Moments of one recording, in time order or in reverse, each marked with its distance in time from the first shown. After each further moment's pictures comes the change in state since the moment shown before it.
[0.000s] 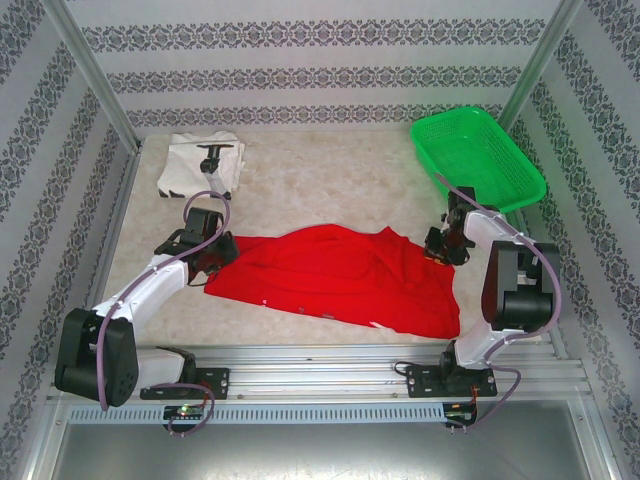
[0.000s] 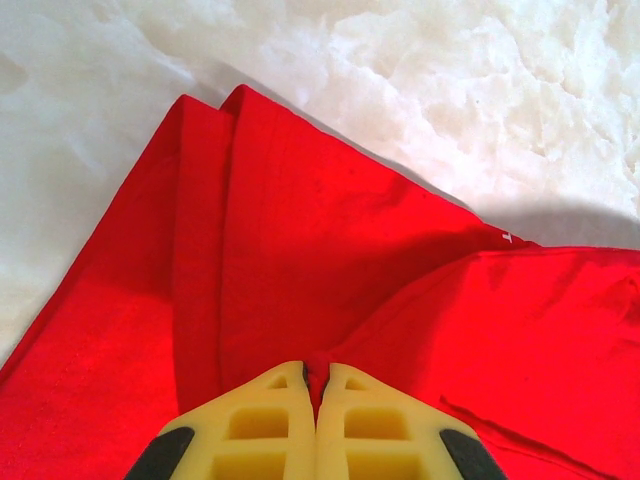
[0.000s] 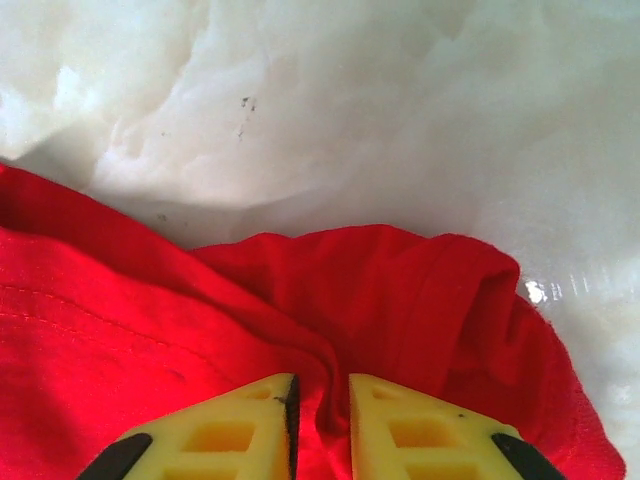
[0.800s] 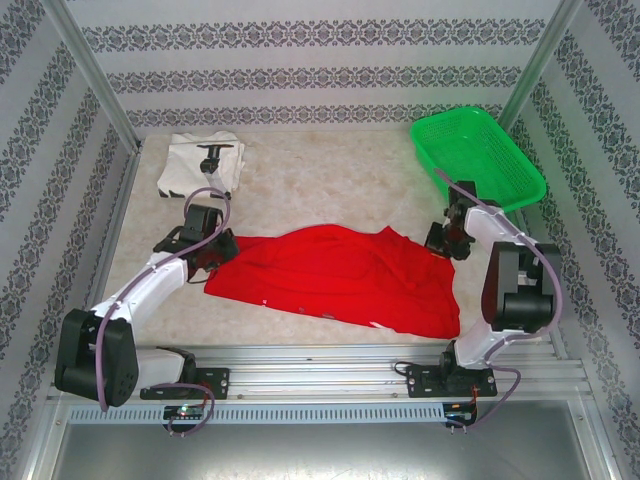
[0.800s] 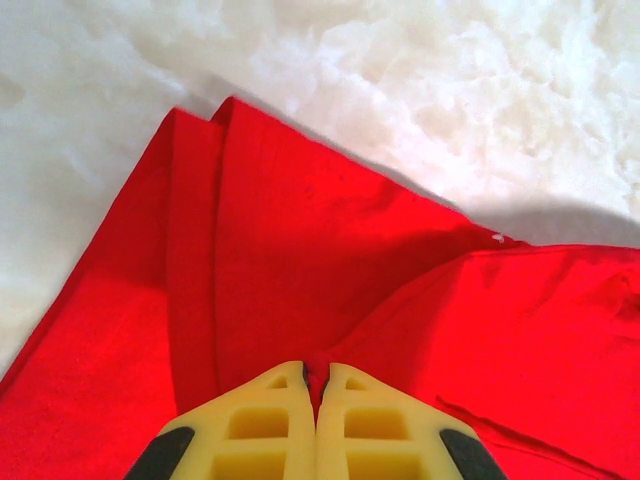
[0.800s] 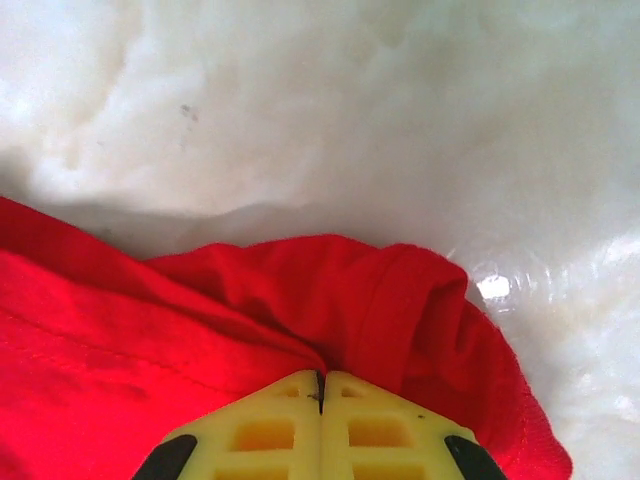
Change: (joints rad) left arm 0.000 -0.001 0.061 -0.037 -0.003 0.042; right arm 0.007 -0.022 0.068 -0.039 0.060 -0.002
